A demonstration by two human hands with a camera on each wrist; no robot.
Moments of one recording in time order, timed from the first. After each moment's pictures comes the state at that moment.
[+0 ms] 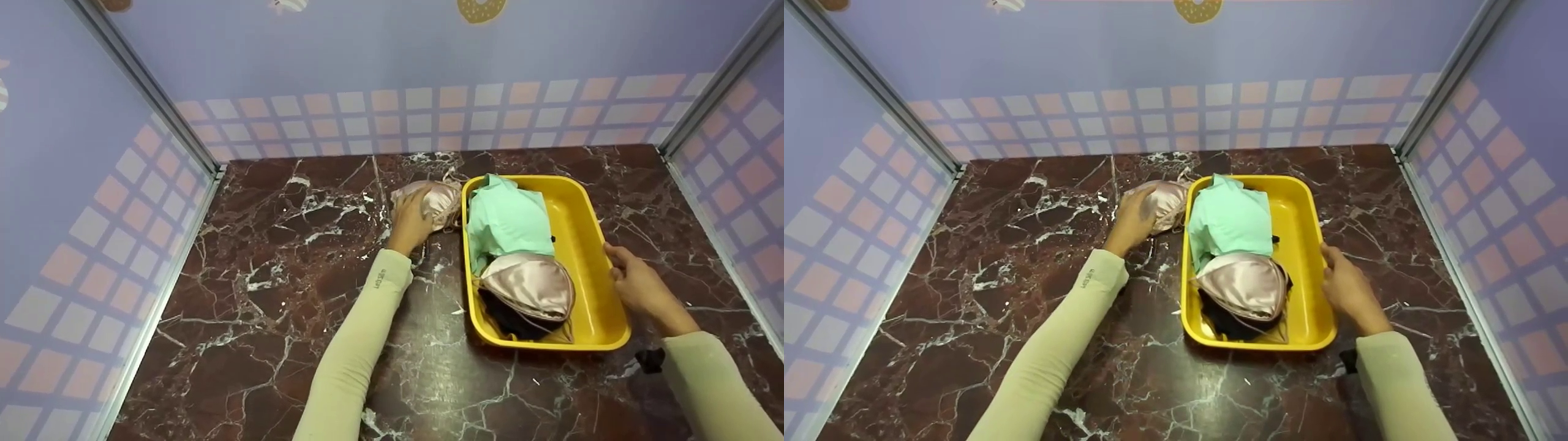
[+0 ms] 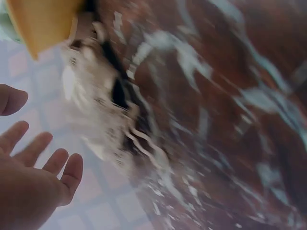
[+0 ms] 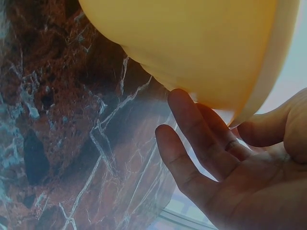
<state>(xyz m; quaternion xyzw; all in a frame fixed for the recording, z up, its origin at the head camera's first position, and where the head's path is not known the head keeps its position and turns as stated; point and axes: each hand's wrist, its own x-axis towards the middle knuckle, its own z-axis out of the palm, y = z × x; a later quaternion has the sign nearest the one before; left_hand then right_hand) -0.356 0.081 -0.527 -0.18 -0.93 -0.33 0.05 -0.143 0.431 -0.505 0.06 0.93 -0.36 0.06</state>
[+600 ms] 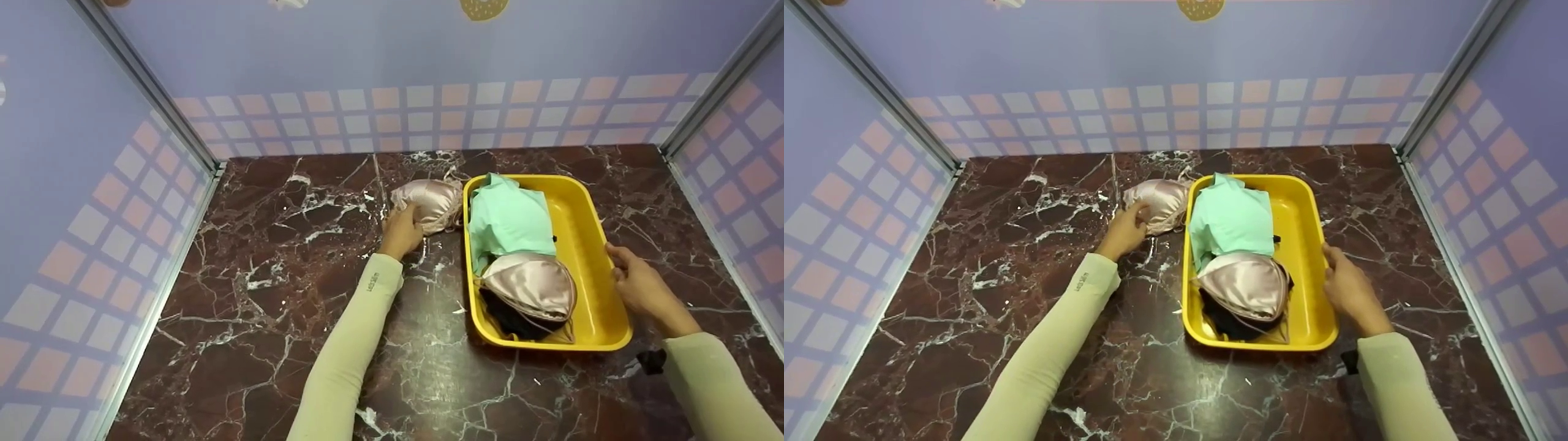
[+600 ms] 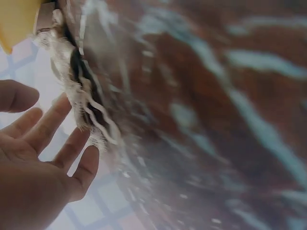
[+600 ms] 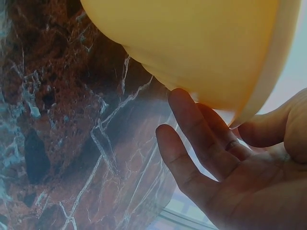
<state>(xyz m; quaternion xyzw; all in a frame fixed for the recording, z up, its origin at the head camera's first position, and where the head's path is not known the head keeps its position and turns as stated) -0.355 0.061 -0.544 -0.15 -0.96 -0.25 -0.01 -0.143 0.428 -0.504 0.08 0.93 -0.36 0.06</state>
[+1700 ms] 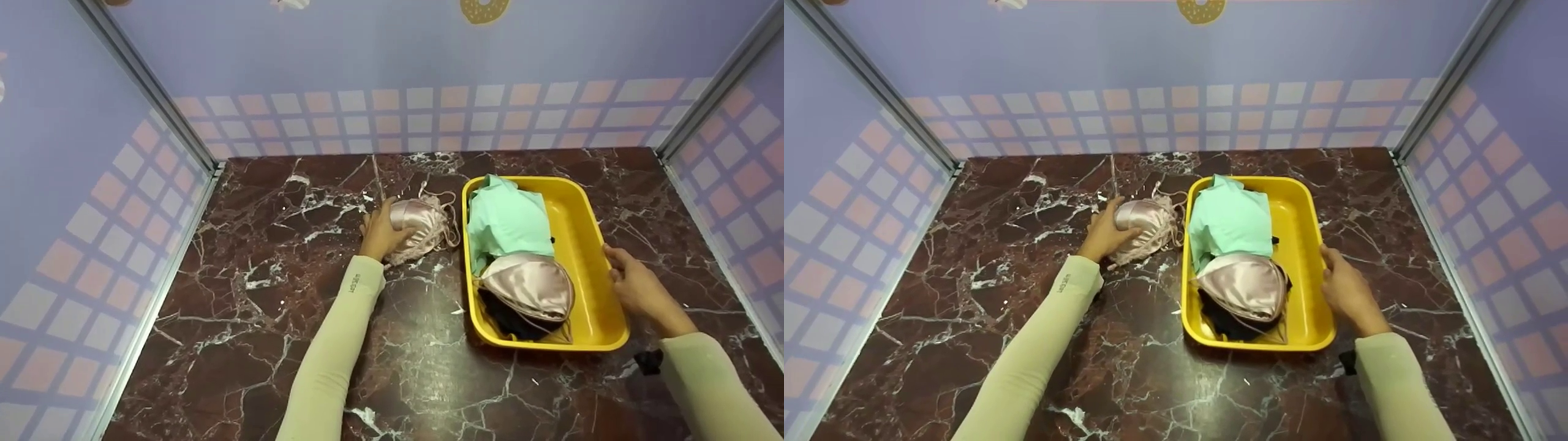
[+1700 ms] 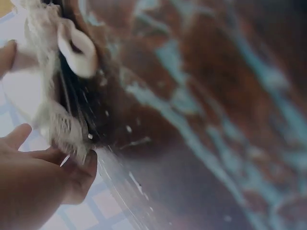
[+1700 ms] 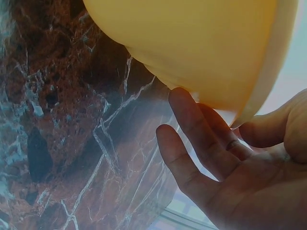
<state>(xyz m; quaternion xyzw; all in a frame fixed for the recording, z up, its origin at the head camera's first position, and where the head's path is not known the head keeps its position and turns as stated) -0.362 0.022 -0.552 -0.10 -0.94 -0.32 -0.03 -0.143 0.428 -0.503 0.07 0.93 -0.36 0.07</state>
